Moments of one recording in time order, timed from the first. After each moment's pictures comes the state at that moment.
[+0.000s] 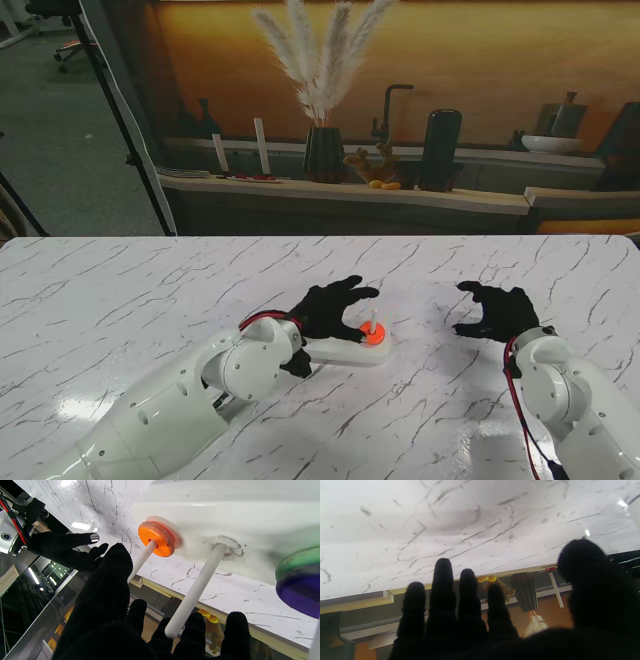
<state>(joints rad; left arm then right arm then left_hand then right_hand) 1.19 -1.15 -0.70 -1.46 0.45 0.06 -0.07 -1.57 -1.06 1.40 -1.39 -0.89 -0.02 -0.01 1.06 -0.40 0.20 0.03 0.33 0.20 0.09 0.42 0.15 0.28 0.03 0.33 0.13 0.32 0.12 0.44 -0.11 0.52 0.52 0.57 0.27 -0.58 0.76 -0.06 0.23 -0.04 0.43 0.32 0.53 0.02 0.50 0.37 0.67 0.02 0.42 0.46 0.08 0.06 1.02 0.64</state>
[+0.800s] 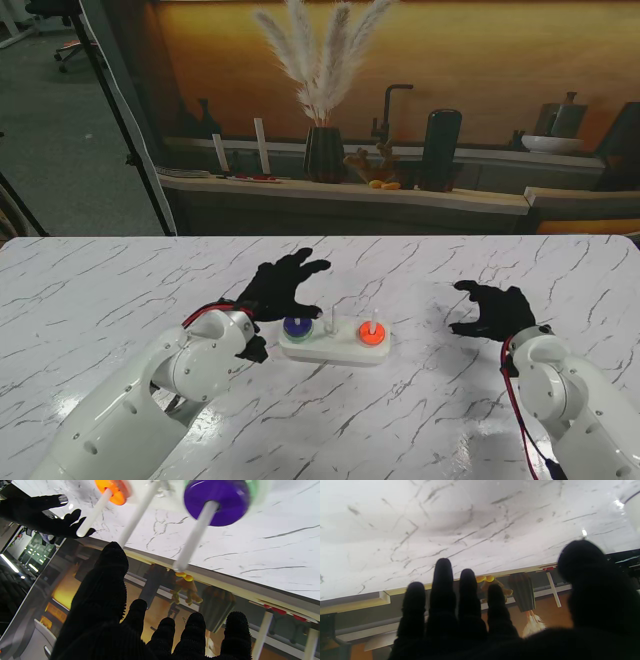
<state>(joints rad) 1.39 -1.10 -1.00 -1.64 0.64 0.04 -0.10 -1.55 -1.06 1.39 -1.39 -0.88 -0.03 -0.01 1.05 -0.40 0.17 0.03 0.33 0.20 0.09 0.41 0.15 0.28 0.03 0.33 0.13 0.32 0.12 0.43 -0.10 0.52 0.51 0.57 0.27 -0.57 0.75 -0.06 0.23 -0.04 0.43 0.32 0.53 0.02 0.50 0.37 0.67 0.02 0.42 0.46 0.08 0.06 1.03 0.64</state>
